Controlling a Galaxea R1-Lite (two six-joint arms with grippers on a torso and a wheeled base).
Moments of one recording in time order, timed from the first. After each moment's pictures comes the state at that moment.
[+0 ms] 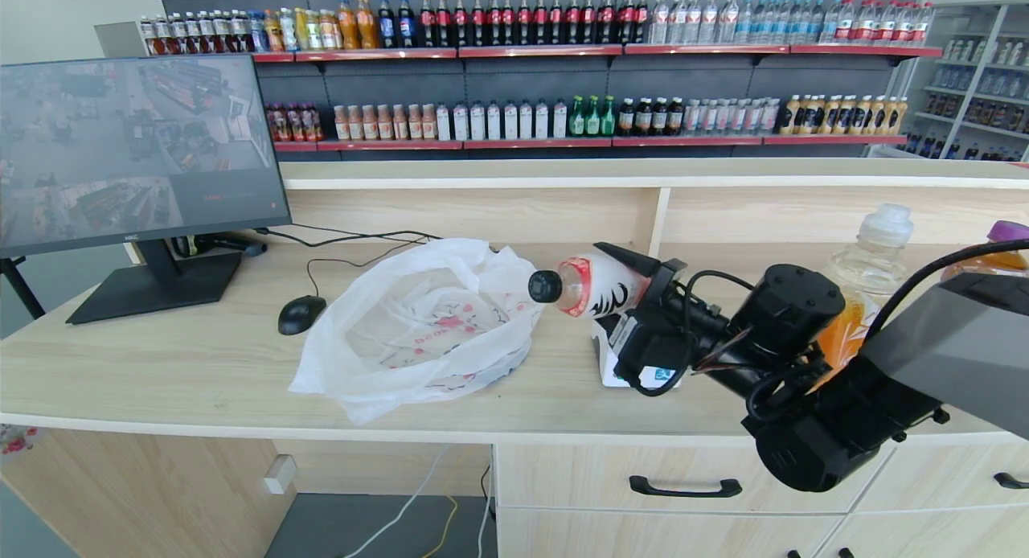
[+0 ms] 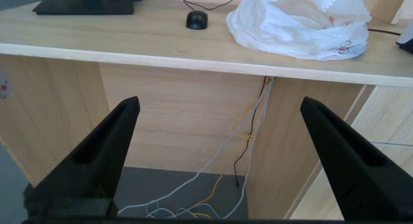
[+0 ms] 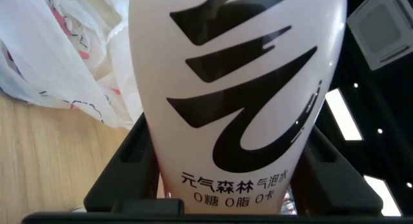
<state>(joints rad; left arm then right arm) 0.00 0.00 0.00 0.00 0.00 0.00 0.44 2.13 -0.83 -1.57 0.39 -1.21</state>
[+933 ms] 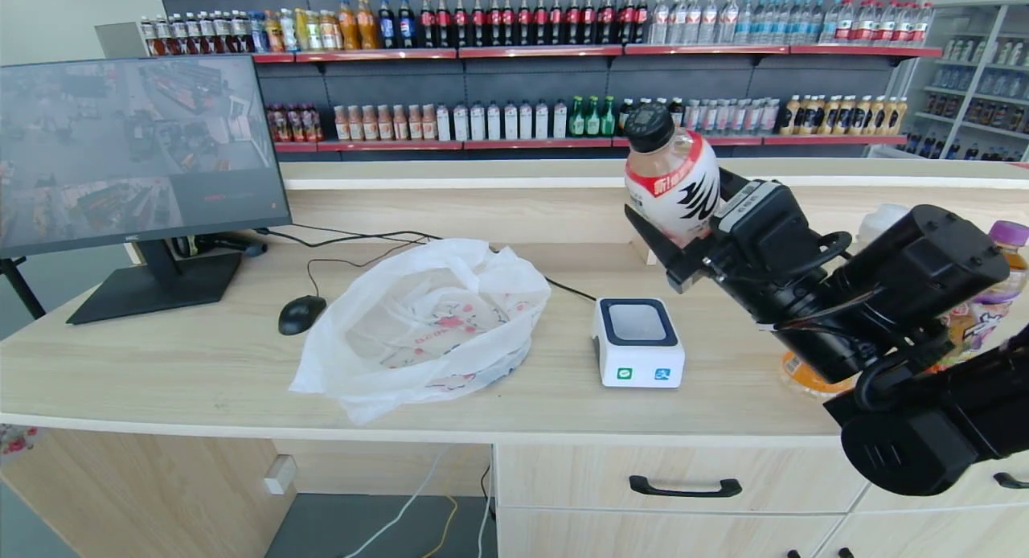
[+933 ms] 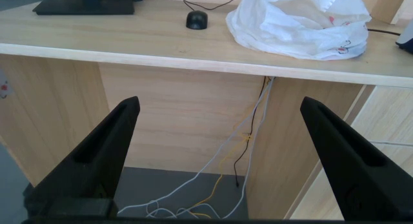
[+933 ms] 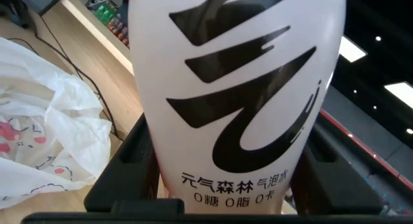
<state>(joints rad) 0.00 0.00 0.00 0.00 0.00 0.00 0.44 1.87 -0.75 -1.57 0.17 -0.76</state>
